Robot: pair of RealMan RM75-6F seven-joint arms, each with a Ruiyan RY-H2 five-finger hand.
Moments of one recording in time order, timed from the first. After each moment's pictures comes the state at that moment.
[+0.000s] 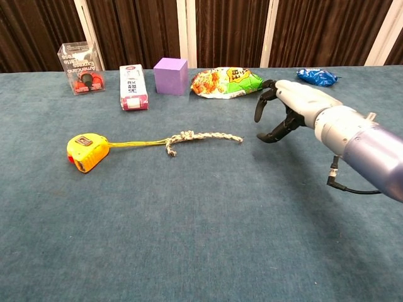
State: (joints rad) left arm -0.06 -1.07 -0.03 -1.61 1.47 1.46 -0.05; right arm 0.71 -1.83 0.37 -1.25 -1.03 1.05 -0.33
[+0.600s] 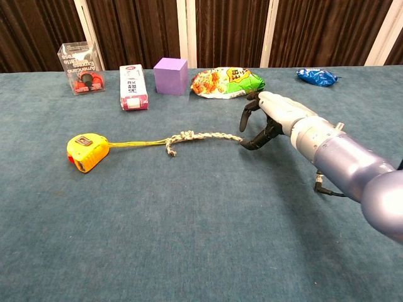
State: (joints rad) left arm -0.07 -1.06 -0.03 -1.62 1.44 1.44 -0.05; right arm 0.78 -1.94 0.40 -1.10 -0.99 0.99 -0.26
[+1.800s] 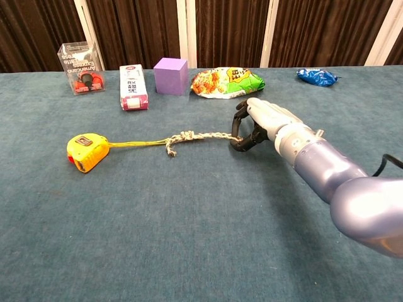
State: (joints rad) left arm -0.06 -1.05 -0.03 -1.62 1.43 1.44 -0.10; right arm 0.83 -2.03 0.41 -0.99 -0.97 0.99 -0.24
